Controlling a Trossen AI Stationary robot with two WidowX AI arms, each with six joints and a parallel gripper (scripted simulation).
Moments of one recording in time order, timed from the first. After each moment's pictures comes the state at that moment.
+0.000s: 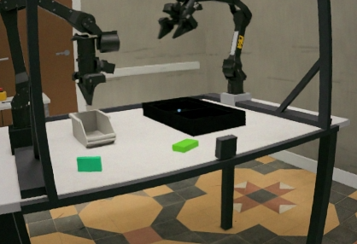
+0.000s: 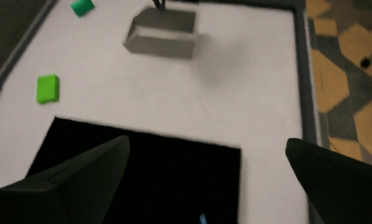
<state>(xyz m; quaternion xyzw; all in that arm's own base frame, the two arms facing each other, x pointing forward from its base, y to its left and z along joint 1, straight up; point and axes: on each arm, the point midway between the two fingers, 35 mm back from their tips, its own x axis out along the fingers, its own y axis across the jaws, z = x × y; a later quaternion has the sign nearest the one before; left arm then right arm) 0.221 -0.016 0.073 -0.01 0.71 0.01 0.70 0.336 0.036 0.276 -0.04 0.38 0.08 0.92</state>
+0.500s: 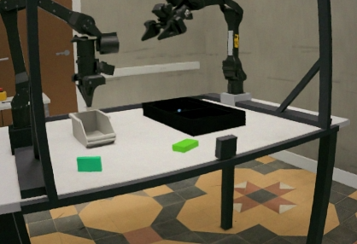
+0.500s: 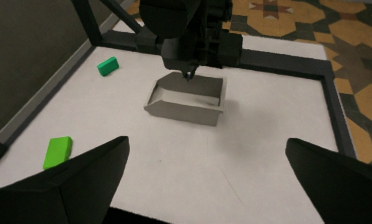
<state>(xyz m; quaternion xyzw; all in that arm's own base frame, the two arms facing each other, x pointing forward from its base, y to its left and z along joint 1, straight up) 0.220 -0.016 0.068 -0.01 0.71 0.01 0.70 0.421 0.093 0.269 -0.03 0.28 0.11 0.95</state>
